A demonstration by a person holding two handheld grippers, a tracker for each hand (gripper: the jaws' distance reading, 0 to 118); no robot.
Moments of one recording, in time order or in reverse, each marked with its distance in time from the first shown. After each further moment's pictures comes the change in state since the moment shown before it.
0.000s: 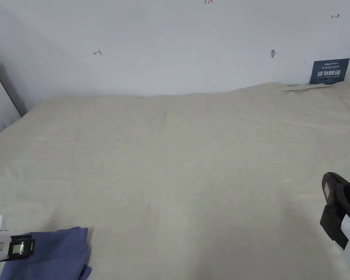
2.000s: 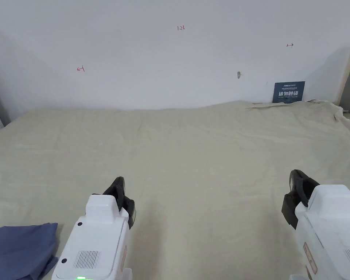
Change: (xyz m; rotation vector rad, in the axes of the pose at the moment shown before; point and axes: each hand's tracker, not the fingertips) left arm 0.291 -0.074 0.235 0.964 -0.319 0.072; right arm 0.070 0.006 0.049 0.018 -0.085 -0.012
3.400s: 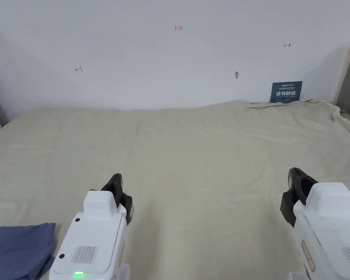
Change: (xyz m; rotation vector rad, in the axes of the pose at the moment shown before) left arm 0.002 0.005 -0.001 0.006 0.003 -0.003; right arm 0.001 0.003 0.004 0.007 -0.005 0.010
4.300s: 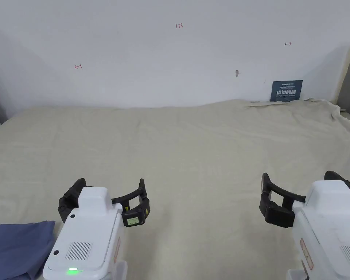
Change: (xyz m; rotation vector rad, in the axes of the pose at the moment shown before) left arm -0.009 0.002 0.000 0.002 0.002 0.014; right arm -0.004 0.004 0.001 0.007 -0.005 0.003
